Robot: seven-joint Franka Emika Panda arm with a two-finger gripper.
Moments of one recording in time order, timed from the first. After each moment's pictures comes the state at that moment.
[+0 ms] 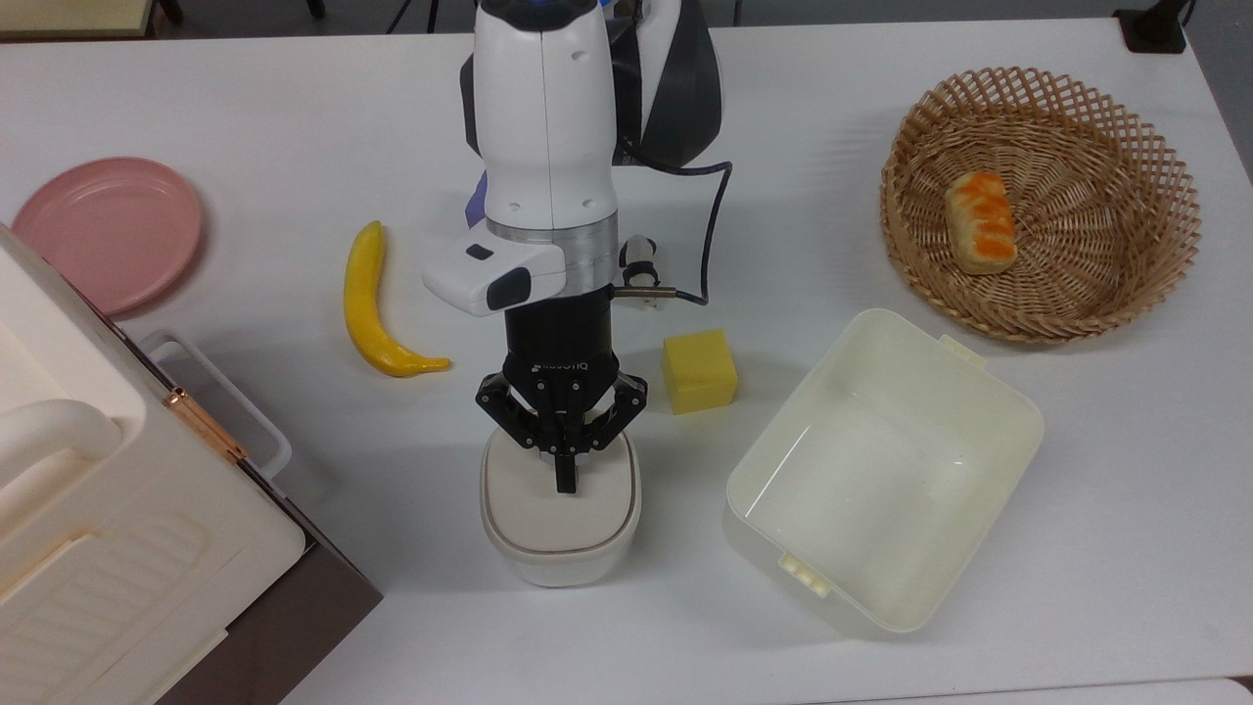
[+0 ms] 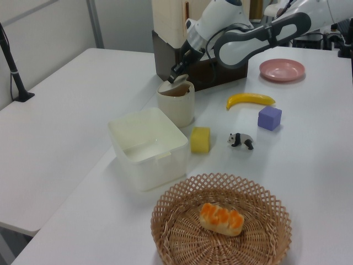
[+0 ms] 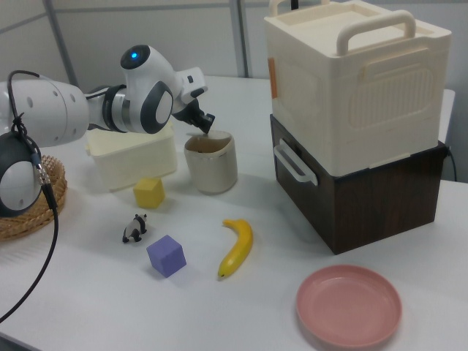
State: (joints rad) arm 0.09 0.58 0.00 -1.42 -0.04 2.65 0.17
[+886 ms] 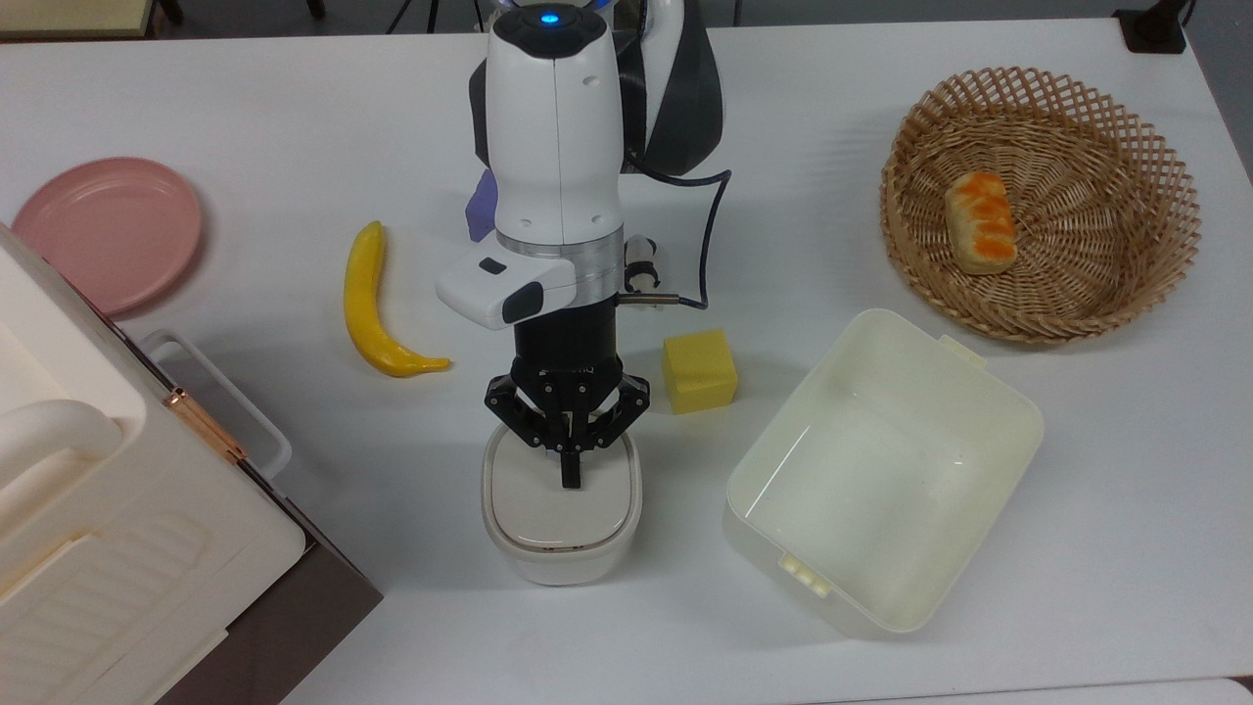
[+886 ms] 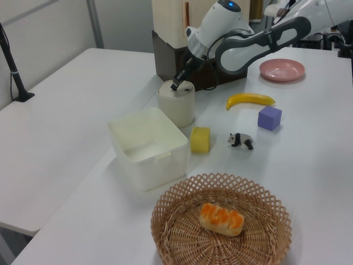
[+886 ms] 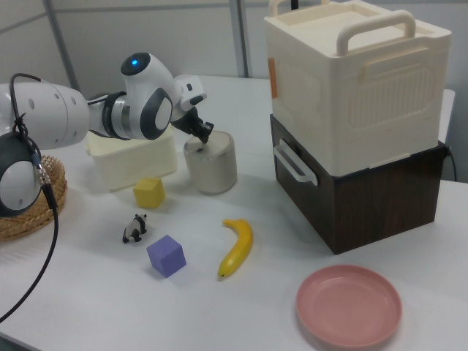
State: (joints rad) arm 0.09 0.58 0.00 -1.45 -0.06 2.64 0.15
